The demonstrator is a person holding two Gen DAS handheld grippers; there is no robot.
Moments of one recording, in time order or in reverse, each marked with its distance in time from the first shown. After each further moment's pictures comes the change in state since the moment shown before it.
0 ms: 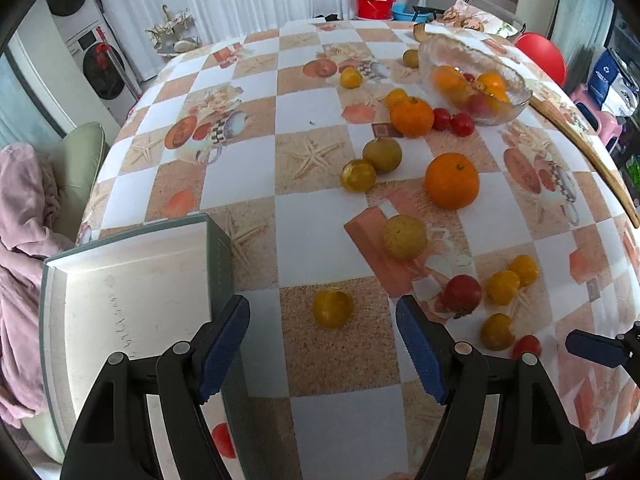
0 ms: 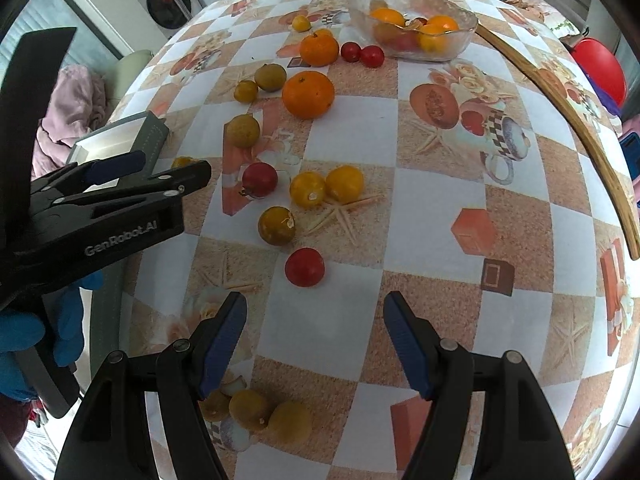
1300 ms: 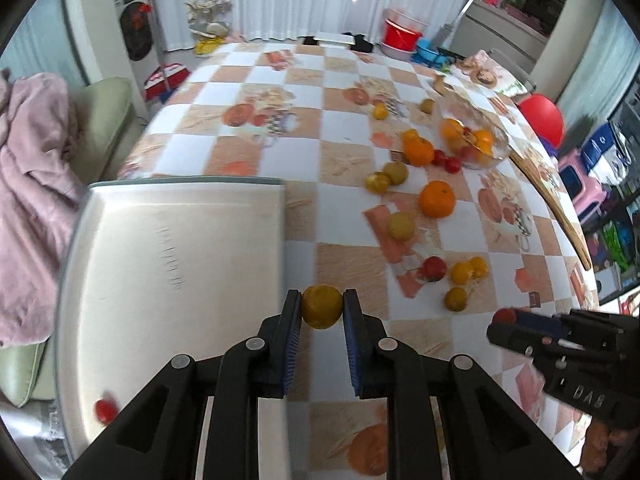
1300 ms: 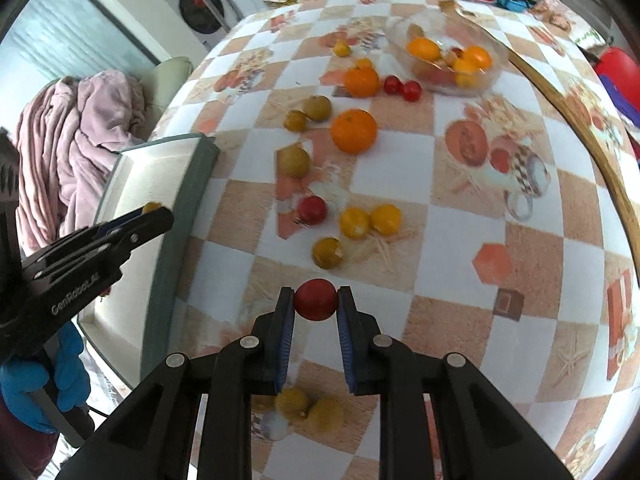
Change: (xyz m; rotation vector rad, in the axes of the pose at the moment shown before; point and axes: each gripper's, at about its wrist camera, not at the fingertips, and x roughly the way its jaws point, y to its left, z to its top) left arm -0.077 0.052 -0.040 -0.213 -0.051 -0.091; right arm -0.031 0.015 0.029 -0.060 -0.013 0.146
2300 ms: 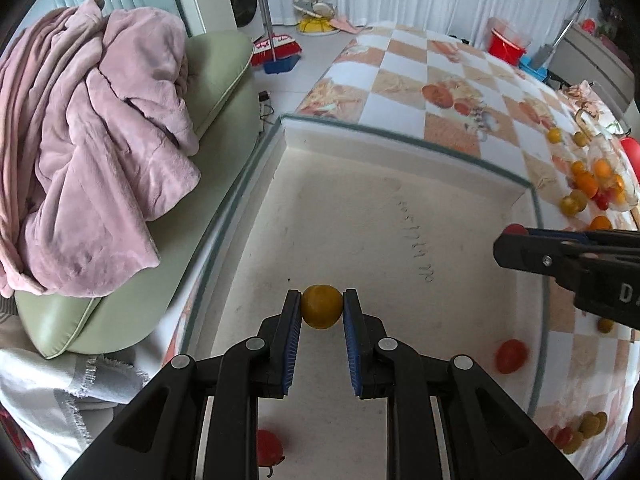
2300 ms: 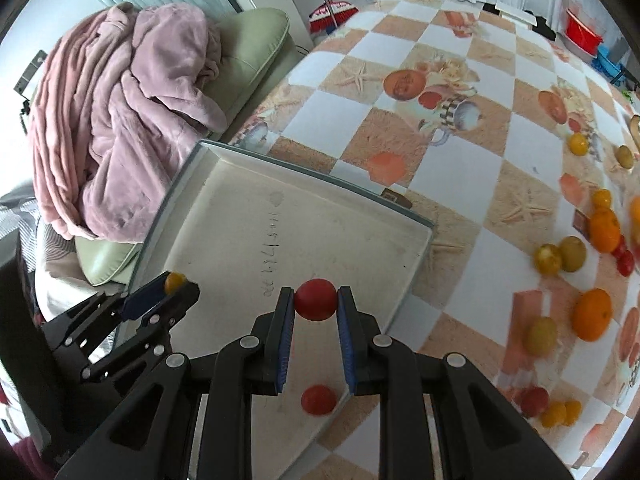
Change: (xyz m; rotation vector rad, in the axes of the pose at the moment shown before) left arm 0.027 0.140 -0.016 -0.191 0.041 0.251; right arm 0.109 0.159 0.094 -0.240 0.114 0.083
